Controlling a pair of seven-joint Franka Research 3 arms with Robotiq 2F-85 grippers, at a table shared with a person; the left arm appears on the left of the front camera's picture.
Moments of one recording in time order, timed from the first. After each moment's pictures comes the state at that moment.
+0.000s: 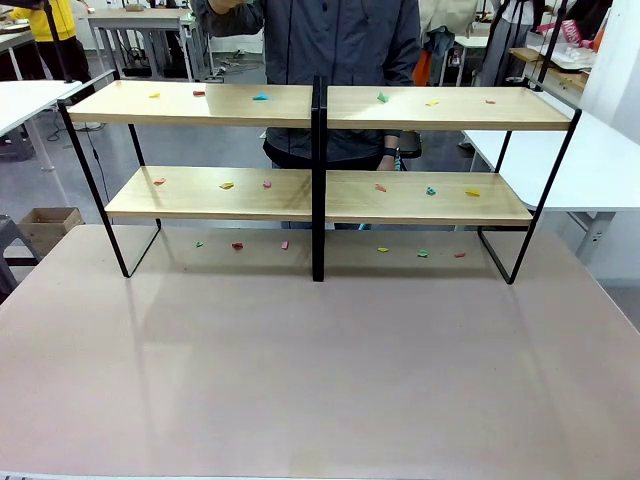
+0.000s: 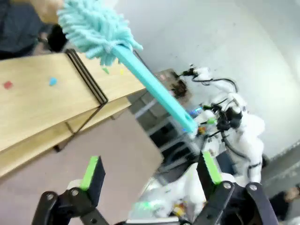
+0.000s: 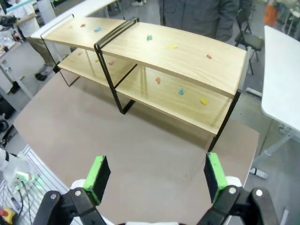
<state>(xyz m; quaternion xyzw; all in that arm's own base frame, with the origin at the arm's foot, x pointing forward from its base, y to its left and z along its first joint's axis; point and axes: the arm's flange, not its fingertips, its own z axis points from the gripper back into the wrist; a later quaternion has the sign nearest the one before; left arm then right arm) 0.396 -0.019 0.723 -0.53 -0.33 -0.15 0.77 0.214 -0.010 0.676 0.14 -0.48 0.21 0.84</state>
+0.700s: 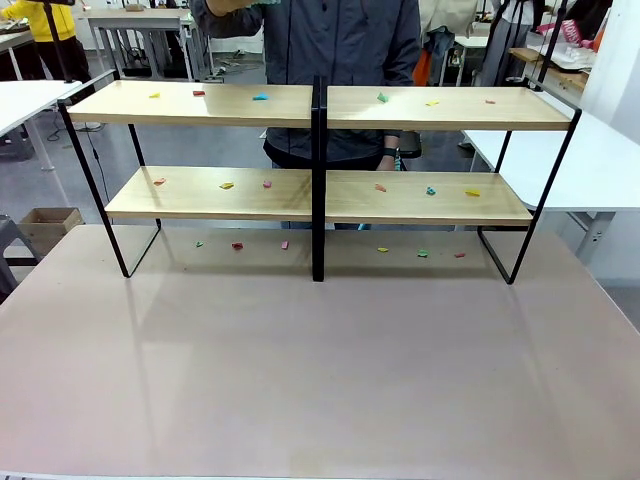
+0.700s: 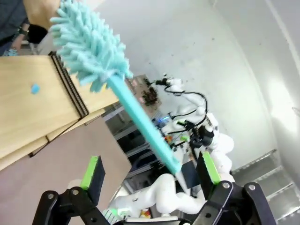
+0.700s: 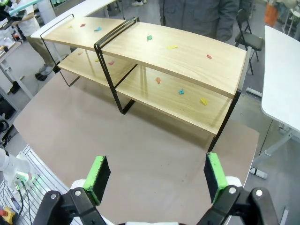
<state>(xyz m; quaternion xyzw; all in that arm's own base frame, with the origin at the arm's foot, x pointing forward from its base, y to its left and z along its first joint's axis) 0.440 -0.024 0.720 -0.61 -0.29 -0.11 0.73 0.214 -0.010 0.676 0.14 -0.48 0.21 0.84</state>
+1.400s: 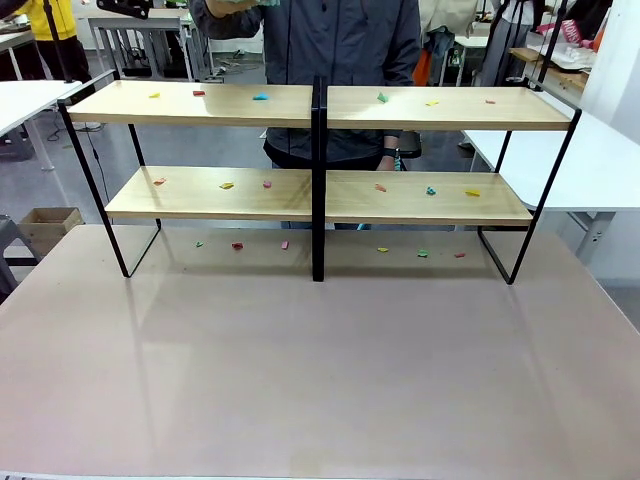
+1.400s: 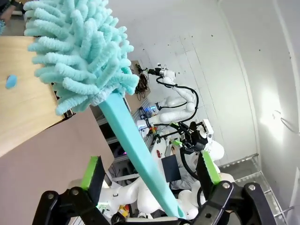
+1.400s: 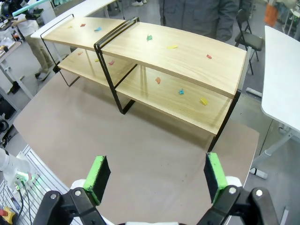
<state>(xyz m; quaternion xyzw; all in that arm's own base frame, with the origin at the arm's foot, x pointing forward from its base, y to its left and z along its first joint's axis) 0.484 -0.092 0.706 -0.63 -0.20 -0.09 0.75 0.214 -0.010 0.676 0.14 -0.48 0.21 0.84</state>
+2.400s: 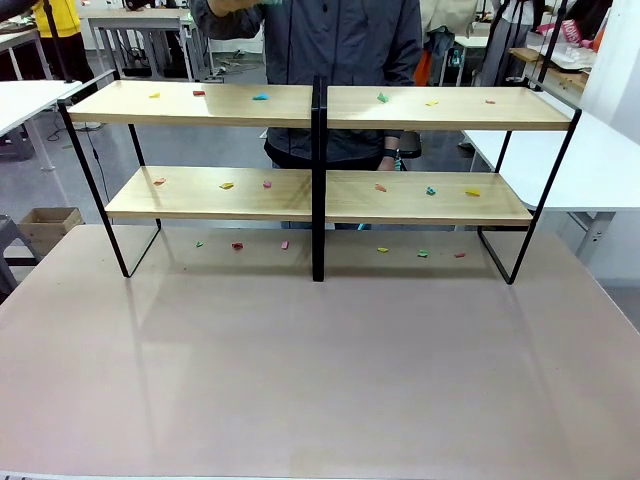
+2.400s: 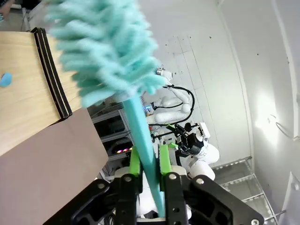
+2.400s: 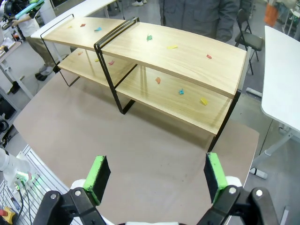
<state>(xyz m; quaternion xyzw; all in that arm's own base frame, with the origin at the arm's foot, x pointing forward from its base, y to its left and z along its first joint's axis) 0.494 -0.101 0.701 -0.64 -0.19 -0.08 0.74 0.214 -0.010 0.676 0.14 -0.48 0.21 0.84</state>
